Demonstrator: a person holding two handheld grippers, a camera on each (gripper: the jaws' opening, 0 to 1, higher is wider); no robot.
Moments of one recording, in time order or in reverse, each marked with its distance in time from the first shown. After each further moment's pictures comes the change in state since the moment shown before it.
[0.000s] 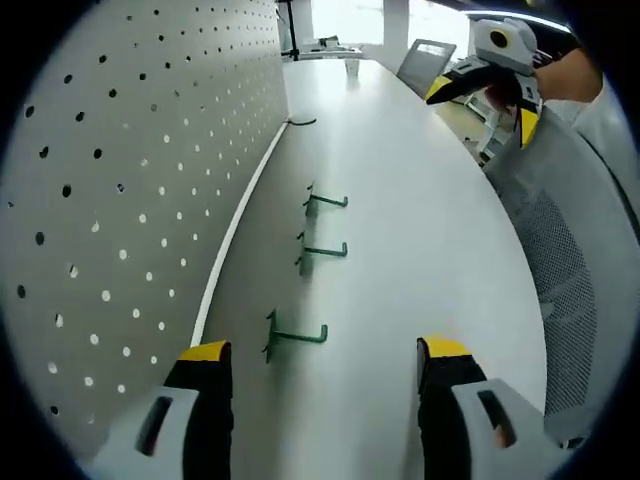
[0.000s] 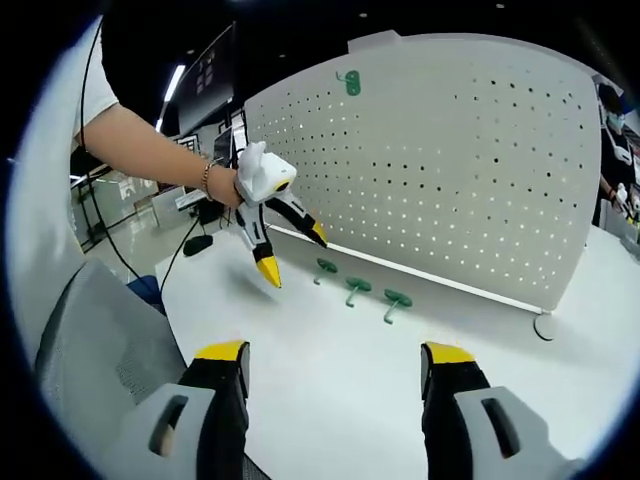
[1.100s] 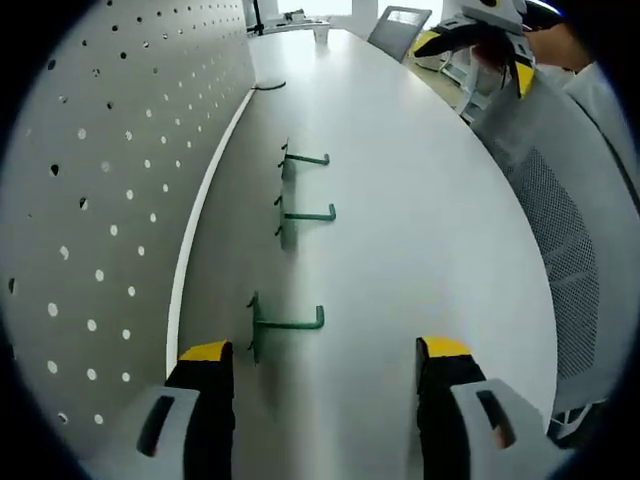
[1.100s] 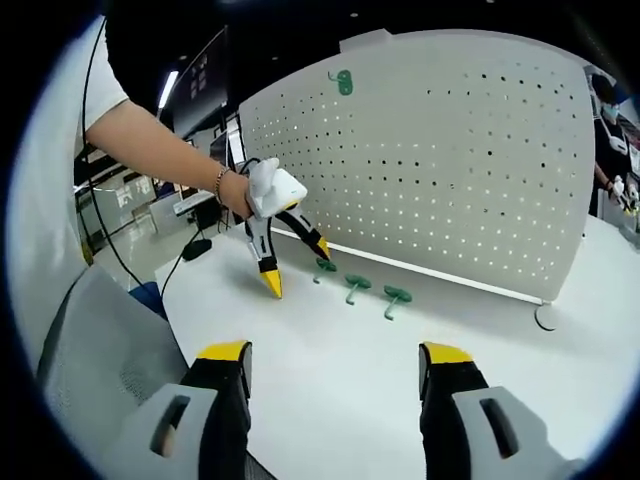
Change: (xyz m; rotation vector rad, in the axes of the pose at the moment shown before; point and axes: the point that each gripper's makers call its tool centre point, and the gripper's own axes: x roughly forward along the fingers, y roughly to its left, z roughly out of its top) left arm 0.021 0.000 -0.020 0.069 0.112 -0.084; right arm -0.001 0.000 -0.003 0.035 -0.005 -0.004
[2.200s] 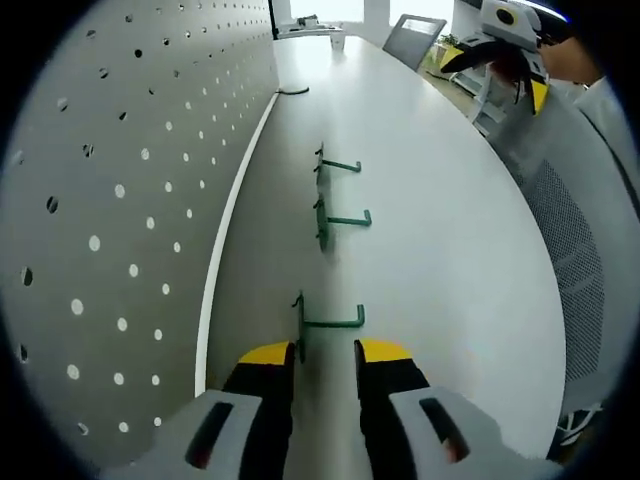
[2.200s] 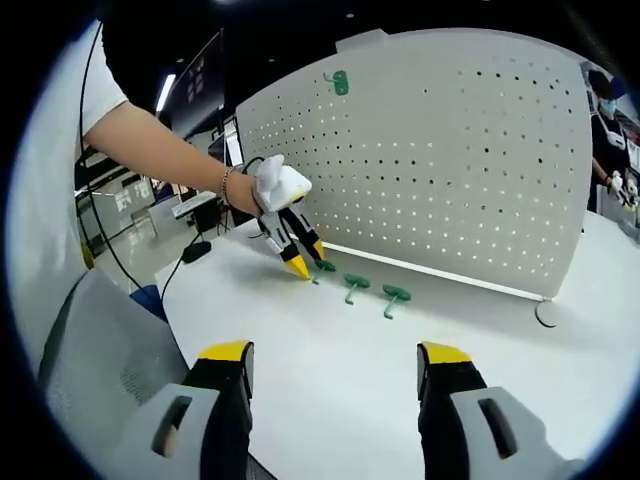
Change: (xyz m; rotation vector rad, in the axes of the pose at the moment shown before) left arm -0.005 0.025 0.002 -0.034 -0.030 0.043; right arm 0.000 0.000 -0.001 0.014 -0.004 0.002
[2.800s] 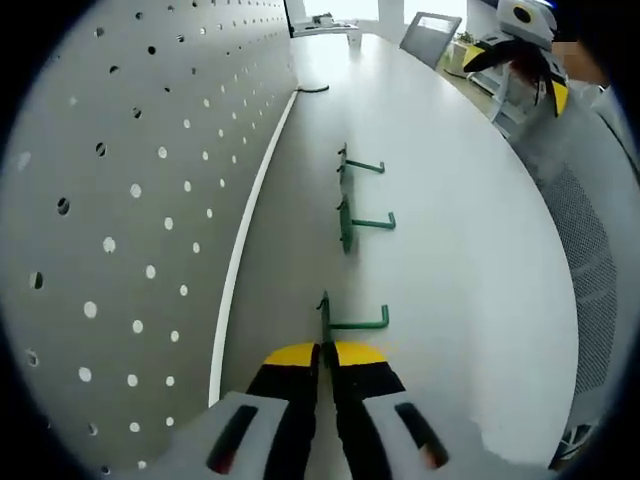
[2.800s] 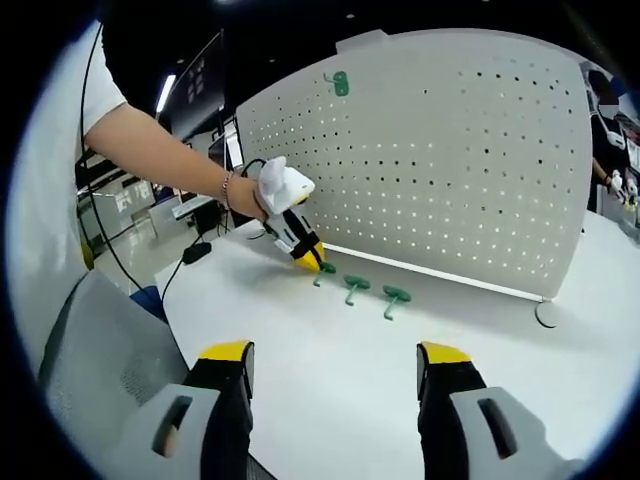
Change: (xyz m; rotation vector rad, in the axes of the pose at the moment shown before) left arm 0.003 0.013 0.001 -0.028 0.008 0.079; right arm 0.000 -0.001 0.000 0.002 -0.001 -0.002
